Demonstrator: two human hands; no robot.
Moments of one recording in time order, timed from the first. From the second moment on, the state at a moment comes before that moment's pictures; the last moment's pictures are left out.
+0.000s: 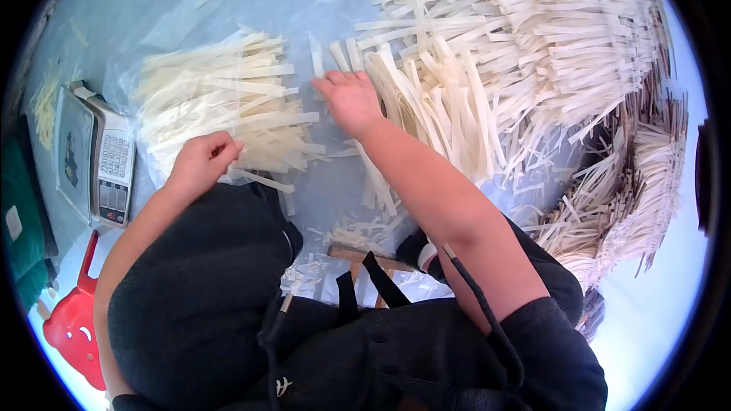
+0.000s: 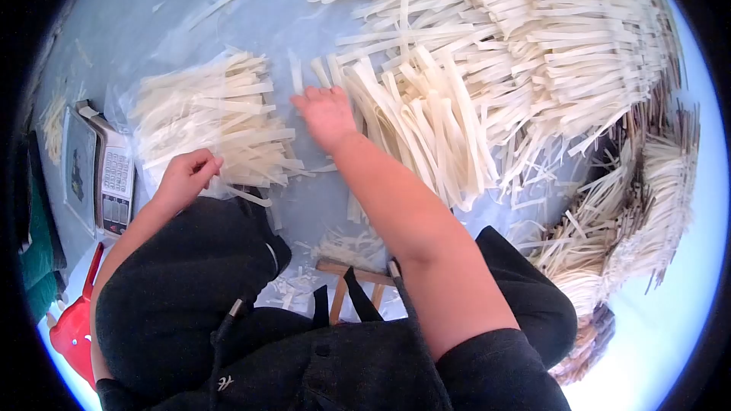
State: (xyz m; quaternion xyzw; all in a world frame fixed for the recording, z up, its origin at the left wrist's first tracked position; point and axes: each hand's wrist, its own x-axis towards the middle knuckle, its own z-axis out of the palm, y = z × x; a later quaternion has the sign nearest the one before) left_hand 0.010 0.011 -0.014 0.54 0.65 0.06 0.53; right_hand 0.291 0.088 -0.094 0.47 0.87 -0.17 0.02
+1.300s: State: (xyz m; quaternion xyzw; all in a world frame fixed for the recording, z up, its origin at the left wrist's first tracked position) left_hand 0.241 0.000 -0.157 0.32 0.79 0.06 0.52; right_hand 0.392 -0.022 -0.064 0.58 0.74 -0.33 0.02
